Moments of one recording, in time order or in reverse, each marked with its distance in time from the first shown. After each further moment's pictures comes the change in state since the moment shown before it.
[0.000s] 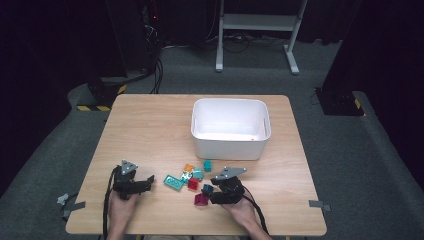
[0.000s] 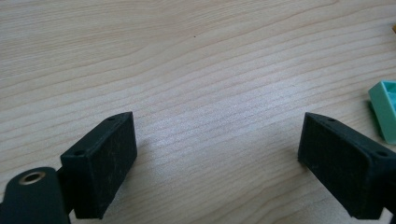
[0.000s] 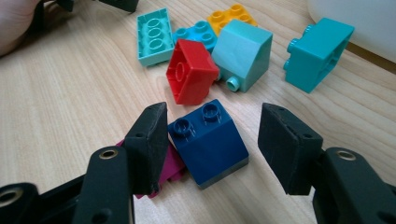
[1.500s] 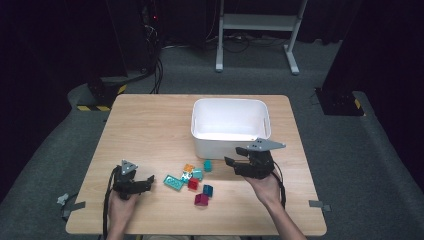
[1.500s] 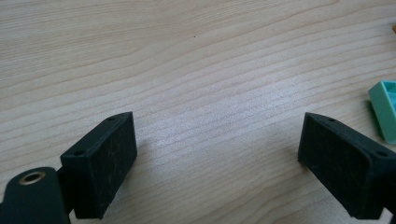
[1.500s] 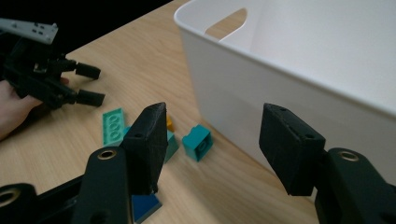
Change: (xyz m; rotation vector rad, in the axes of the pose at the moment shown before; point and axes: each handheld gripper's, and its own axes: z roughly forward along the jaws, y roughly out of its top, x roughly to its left) left arm 0.000 0.000 0.000 -0.001 0.000 0.001; right arm -0.037 0.057 -0.100 -0.194 -0.143 0.036
